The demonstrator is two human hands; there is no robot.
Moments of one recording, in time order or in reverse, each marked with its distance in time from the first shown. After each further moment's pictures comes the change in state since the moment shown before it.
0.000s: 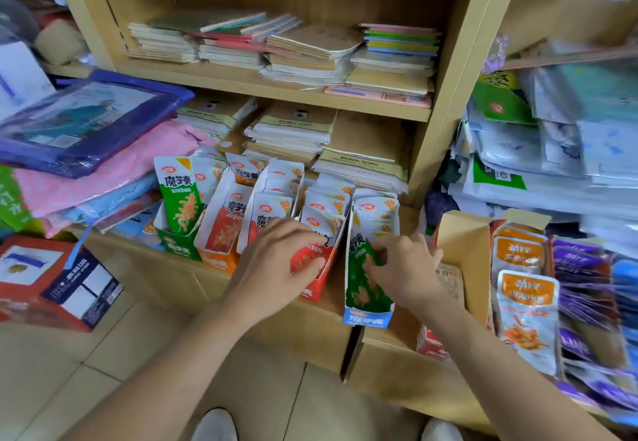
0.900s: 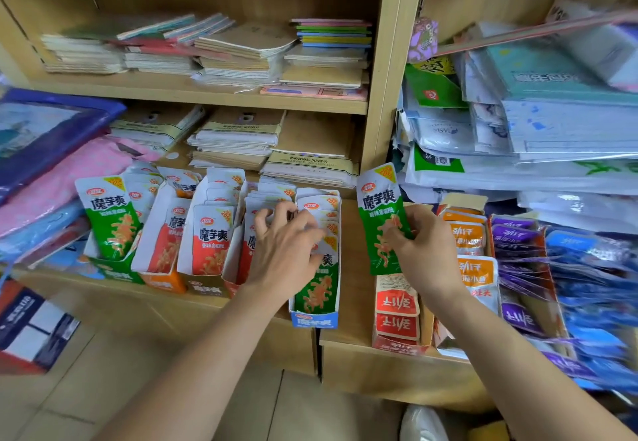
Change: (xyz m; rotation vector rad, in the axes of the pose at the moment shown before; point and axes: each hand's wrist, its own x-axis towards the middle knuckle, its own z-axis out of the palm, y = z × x) left_hand 0.066 0.044 0.080 0.468 -0.089 0.075; right_hand -0.008 0.070 -0.046 0.783 0.298 0.152
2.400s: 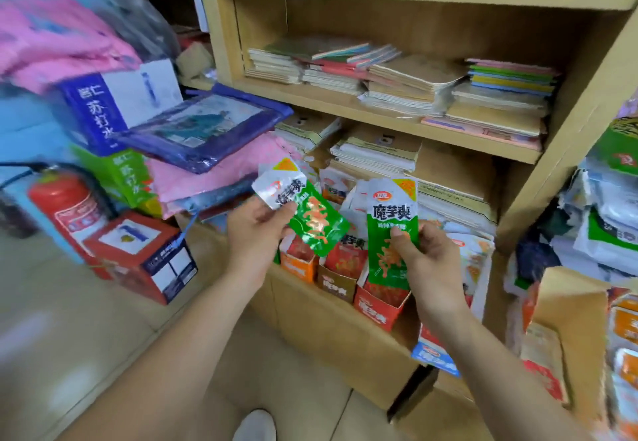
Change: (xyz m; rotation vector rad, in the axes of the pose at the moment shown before) left_hand -0.092 -0.156 -0.098 -1.258 0.663 -0.893; right_hand -0.034 -0.078 0.157 0.439 -0.323 -0.017
